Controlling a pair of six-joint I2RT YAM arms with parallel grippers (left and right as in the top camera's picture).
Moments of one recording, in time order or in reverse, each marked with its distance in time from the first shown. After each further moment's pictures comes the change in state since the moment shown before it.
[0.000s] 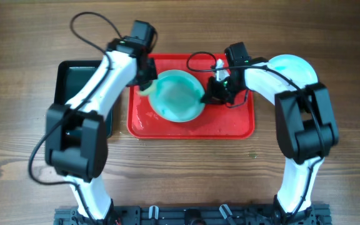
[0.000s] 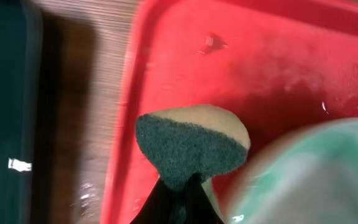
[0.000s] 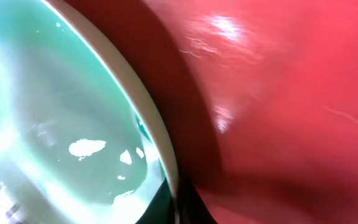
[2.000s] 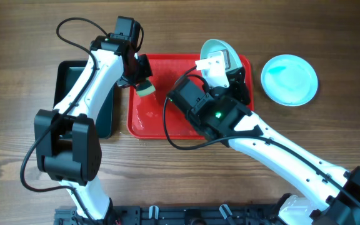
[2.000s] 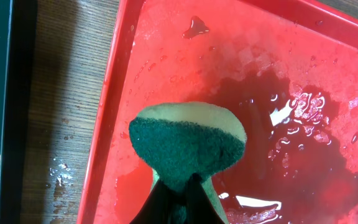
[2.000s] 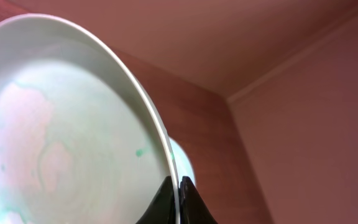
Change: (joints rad) left arm 0.055 -0.032 0.001 -0.029 0.172 -0.035; right arm 0.578 -0.530 -0.013 -0.223 1.809 -0.029
